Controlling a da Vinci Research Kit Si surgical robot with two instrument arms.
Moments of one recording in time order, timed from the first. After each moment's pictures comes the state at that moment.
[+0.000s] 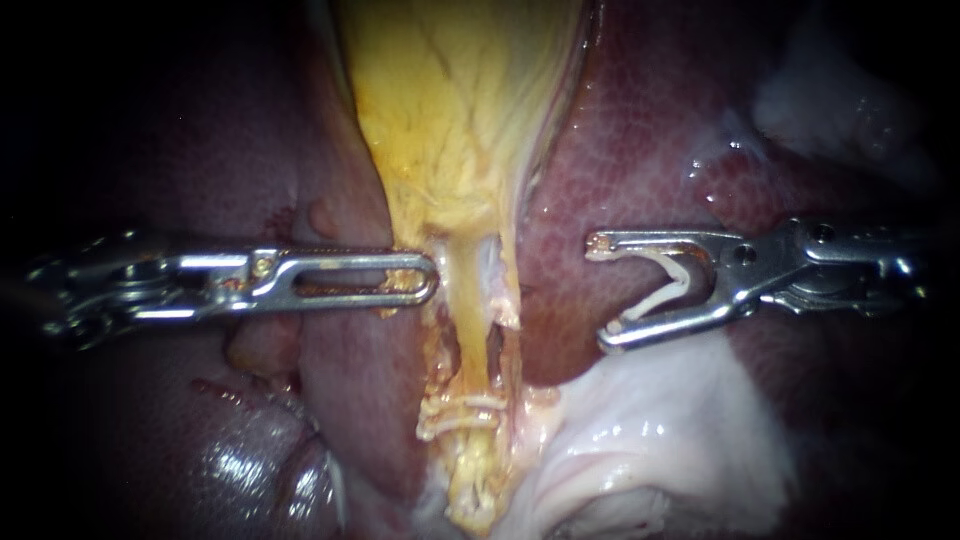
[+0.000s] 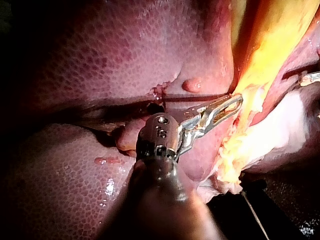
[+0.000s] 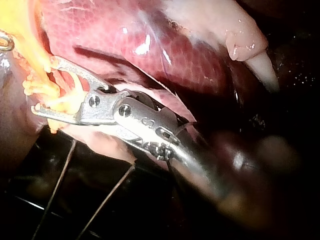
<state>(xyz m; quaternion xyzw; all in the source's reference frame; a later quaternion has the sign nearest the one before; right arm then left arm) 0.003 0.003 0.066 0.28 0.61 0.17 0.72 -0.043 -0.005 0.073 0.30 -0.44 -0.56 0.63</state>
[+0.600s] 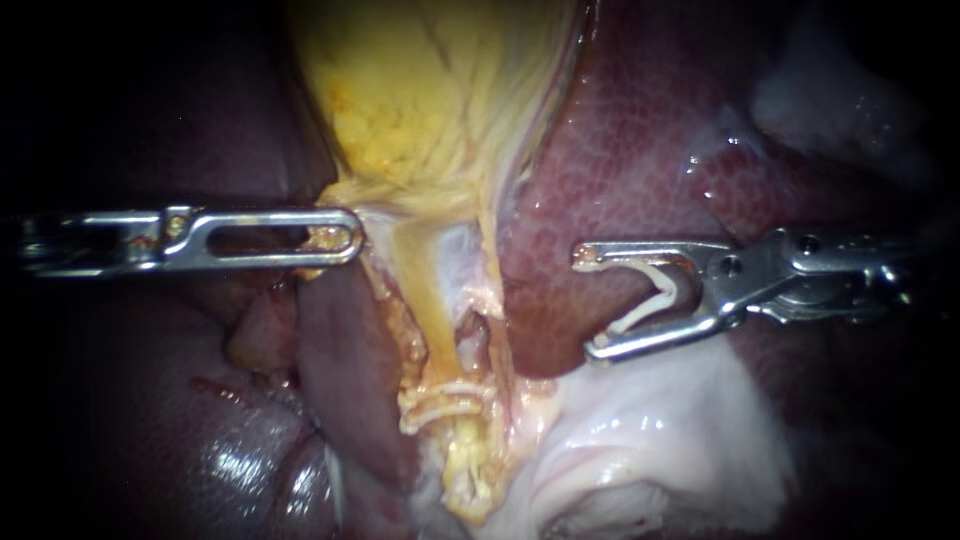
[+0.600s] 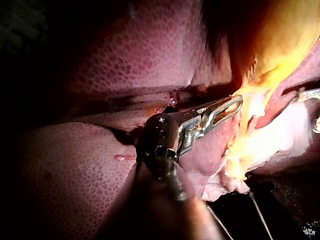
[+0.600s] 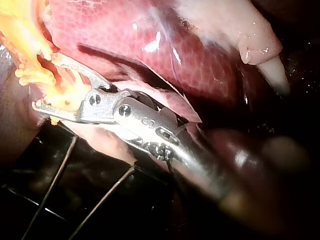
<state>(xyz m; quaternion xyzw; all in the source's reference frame) 0.006 0.001 0.068 0.28 0.62 0.15 0.72 -0.036 -0.001 0.067 0.29 -0.45 -0.58 0.62</state>
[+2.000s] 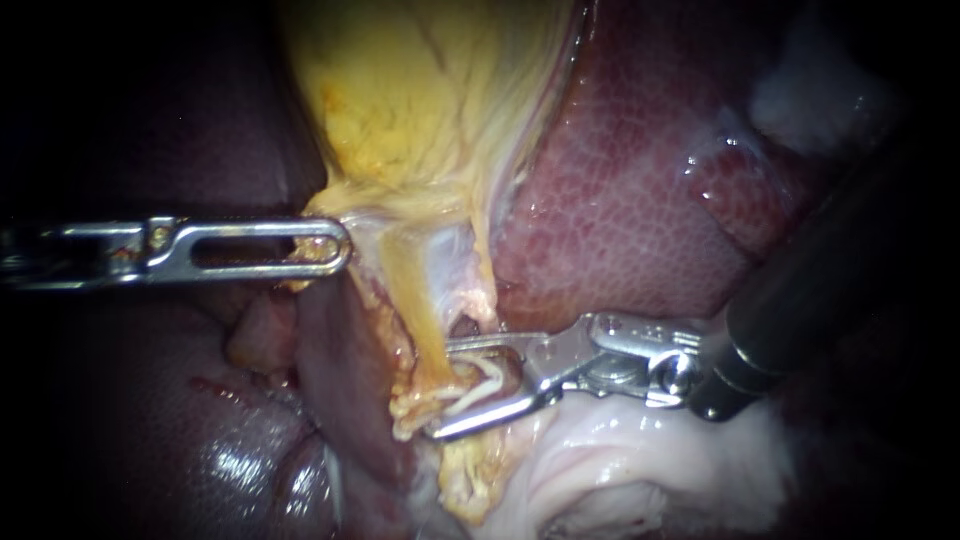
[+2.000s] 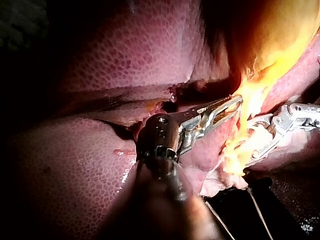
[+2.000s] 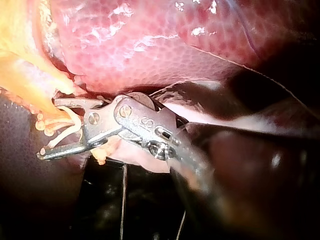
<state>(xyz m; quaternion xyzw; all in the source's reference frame) 0.018 -0.006 0.077 0.40 0.62 0.18 0.65 -0.036 -0.002 0.066 0.29 -0.45 -0.58 0.62</state>
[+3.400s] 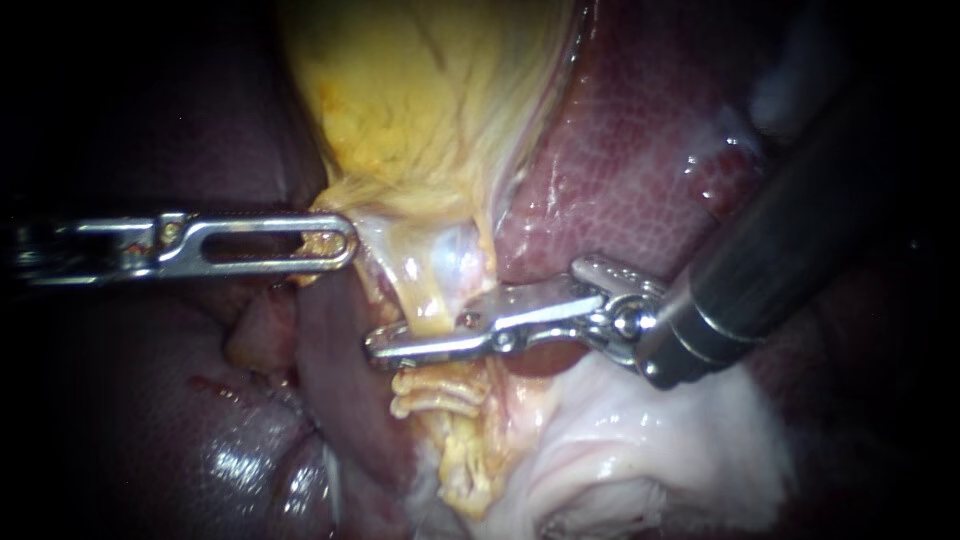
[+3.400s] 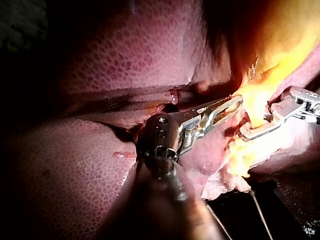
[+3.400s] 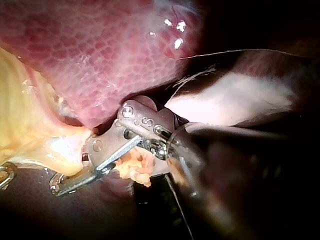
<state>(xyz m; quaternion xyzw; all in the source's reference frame) 0.019 0.000 0.078 0.50 0.60 0.25 0.58 -0.037 -0.002 0.067 0.29 -0.45 -0.58 0.62</state>
